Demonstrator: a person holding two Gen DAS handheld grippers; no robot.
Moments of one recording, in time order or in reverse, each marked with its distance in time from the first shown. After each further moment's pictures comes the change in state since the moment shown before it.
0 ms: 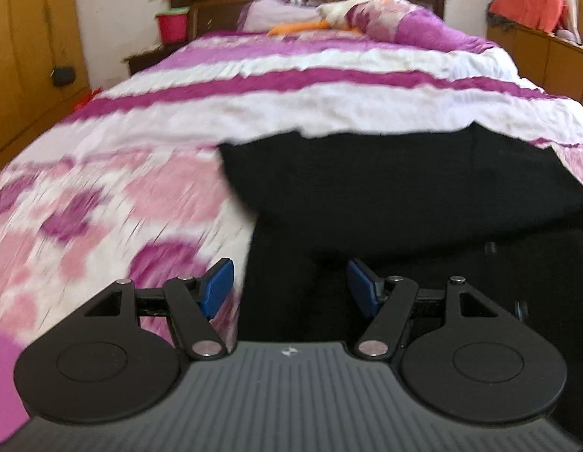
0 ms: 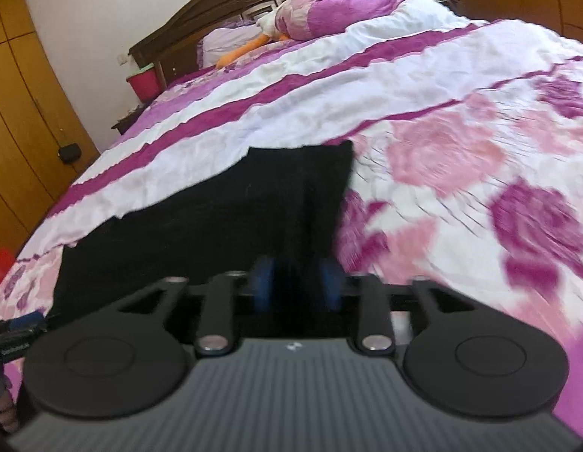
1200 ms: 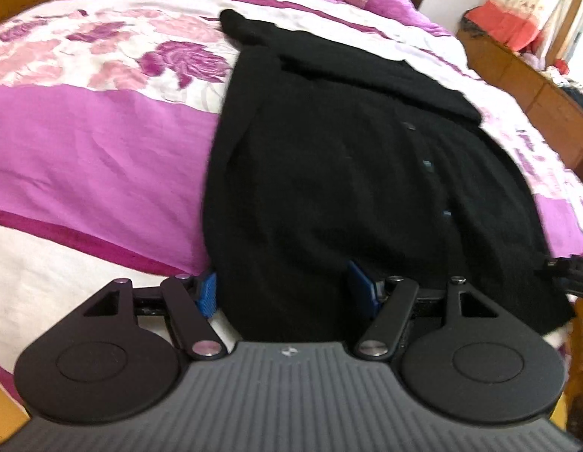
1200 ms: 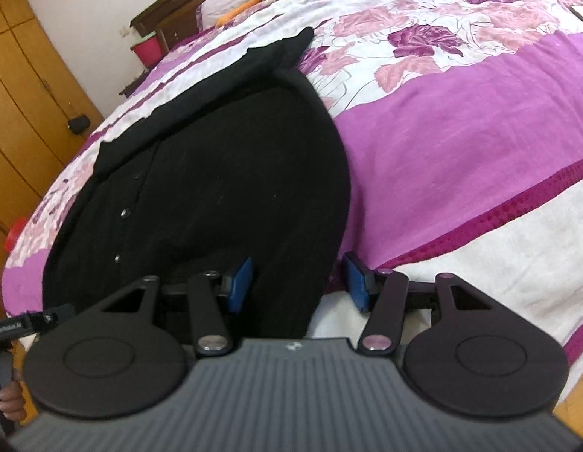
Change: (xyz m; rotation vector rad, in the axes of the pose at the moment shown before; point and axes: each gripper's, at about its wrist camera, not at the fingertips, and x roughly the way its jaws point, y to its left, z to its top) left arm -0.111 0.019 -0.141 -0.191 0.148 -0.295; right arm -0.111 -0.026 -0.139 0.051 0.126 0.034
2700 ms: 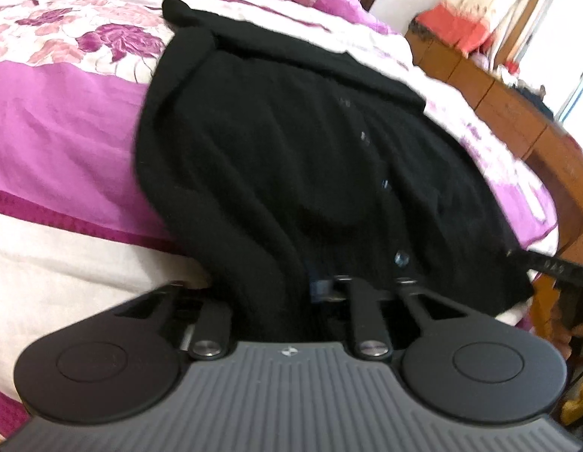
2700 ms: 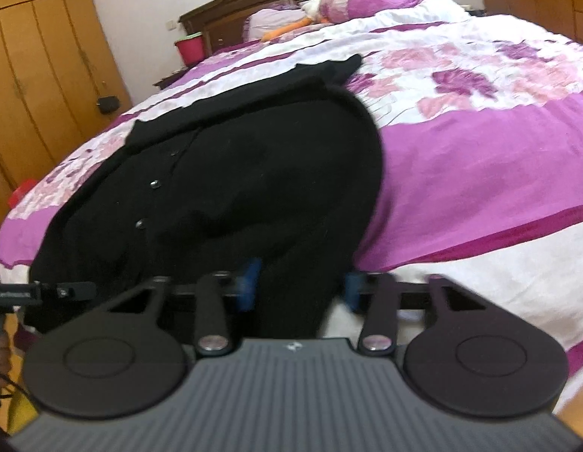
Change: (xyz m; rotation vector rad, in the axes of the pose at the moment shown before) left arm 0.016 -0.012 -0.018 0.011 -0.029 -0.181; right arm -0.014 0.015 -0.021 -0.188 -0.104 0.029
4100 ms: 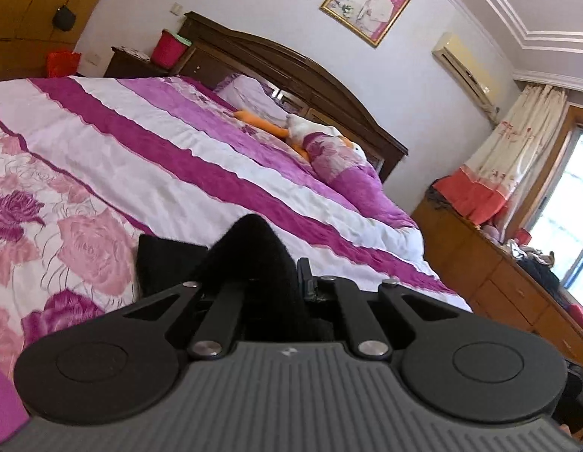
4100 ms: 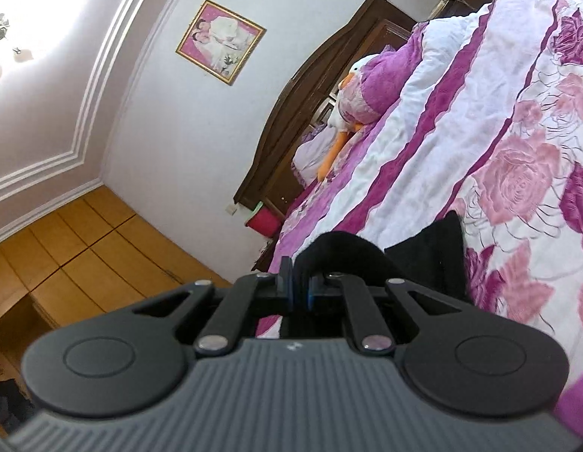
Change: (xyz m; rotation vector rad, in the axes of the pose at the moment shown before) left arm 0.000 -0.012 0.226 -0.176 -0.473 0.038; right arm 0.073 -0.051 0.180 0.576 -0.384 0.404
